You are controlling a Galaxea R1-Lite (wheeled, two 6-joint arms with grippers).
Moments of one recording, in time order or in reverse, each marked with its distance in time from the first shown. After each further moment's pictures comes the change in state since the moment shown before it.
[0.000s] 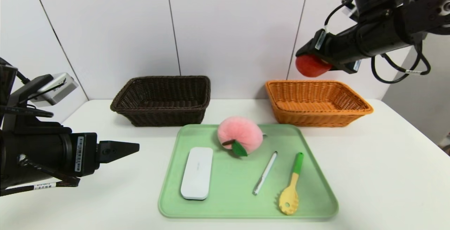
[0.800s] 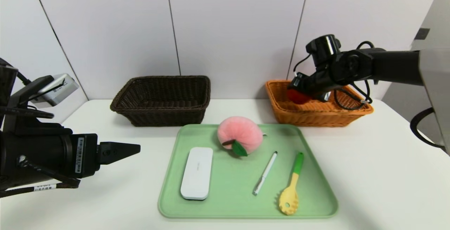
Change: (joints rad) left arm 0.000 -0.001 0.004 0.000 -0.015 -0.007; right arm -0.093 0.323 -0.001 -0.169 -0.043 -0.002
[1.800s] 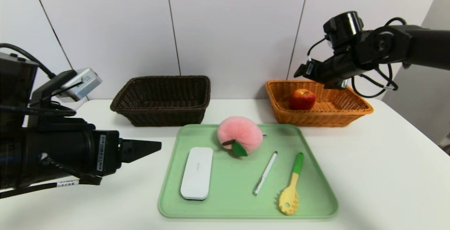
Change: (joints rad) left arm -0.128 0.053 -0.015 -0.089 0.000 -0.001; right arm 0.008 -0.153 0.000 0.095 -0.013 -0.100
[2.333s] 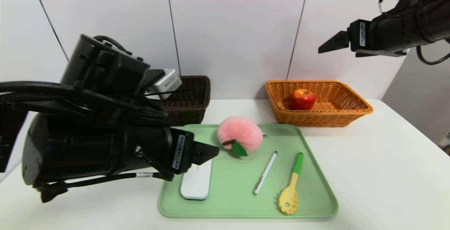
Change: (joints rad) left arm -0.261 0.246 -0.191 0.002 0.104 -0.006; right arm 0.008 -0.343 0.004 0.254 0.168 -0.360
